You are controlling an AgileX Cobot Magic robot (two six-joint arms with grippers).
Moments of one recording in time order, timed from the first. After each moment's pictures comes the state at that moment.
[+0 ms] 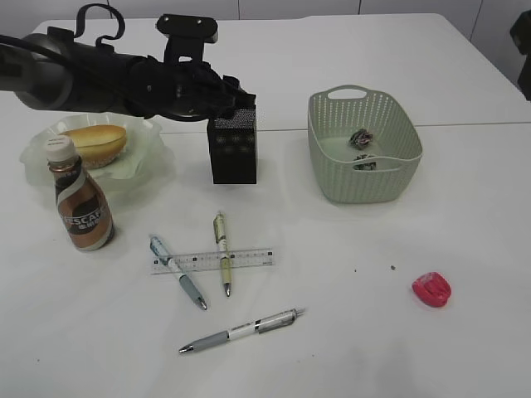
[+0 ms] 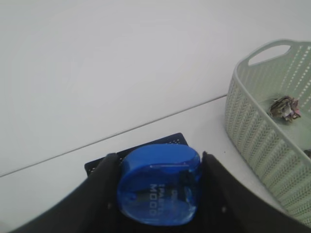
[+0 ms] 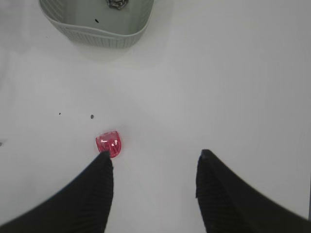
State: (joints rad) left arm -0.45 2.20 -1.59 -0.09 -0.05 -0.02; right arm 0.27 1.38 -1.44 -0.21 1.25 0.09
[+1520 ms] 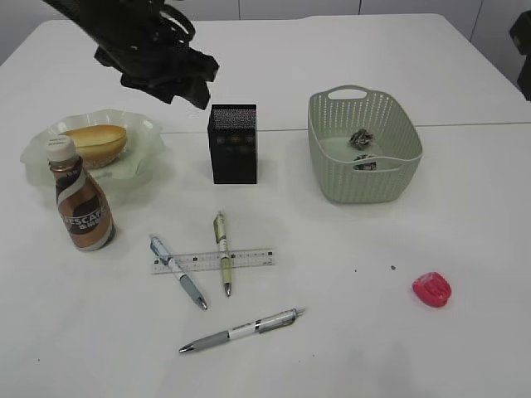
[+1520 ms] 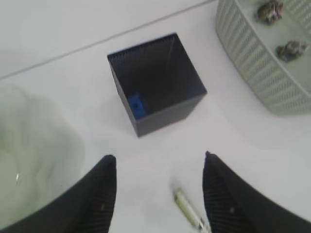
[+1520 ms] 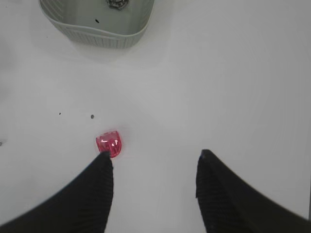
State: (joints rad) left arm -0.43 1.99 -1.73 -0.08 0.74 -0.02; right arm 0.27 1.38 -1.44 -0.22 1.25 0.09
